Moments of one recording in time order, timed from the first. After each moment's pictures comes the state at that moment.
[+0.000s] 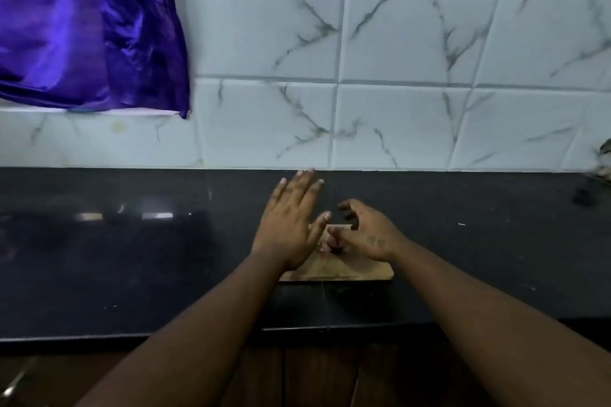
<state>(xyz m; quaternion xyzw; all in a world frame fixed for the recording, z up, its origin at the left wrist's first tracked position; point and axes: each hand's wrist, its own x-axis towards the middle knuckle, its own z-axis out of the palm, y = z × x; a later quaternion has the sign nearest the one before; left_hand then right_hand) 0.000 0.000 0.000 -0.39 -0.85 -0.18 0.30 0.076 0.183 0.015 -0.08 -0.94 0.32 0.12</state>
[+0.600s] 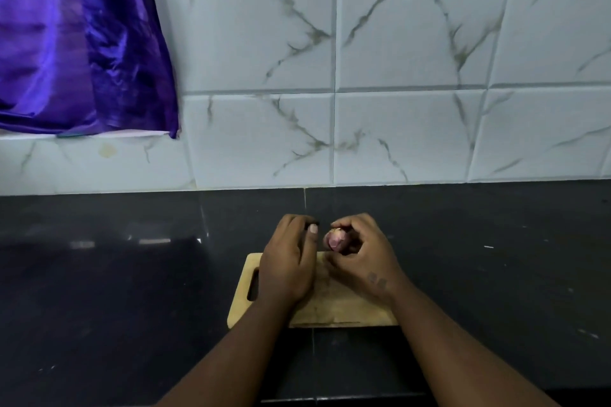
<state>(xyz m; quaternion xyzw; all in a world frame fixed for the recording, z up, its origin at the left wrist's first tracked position) -0.022 0.052 -0.043 -0.29 -0.79 -0.48 0.25 0.036 0.210 -0.034 0.01 -0.84 0.44 0.32</state>
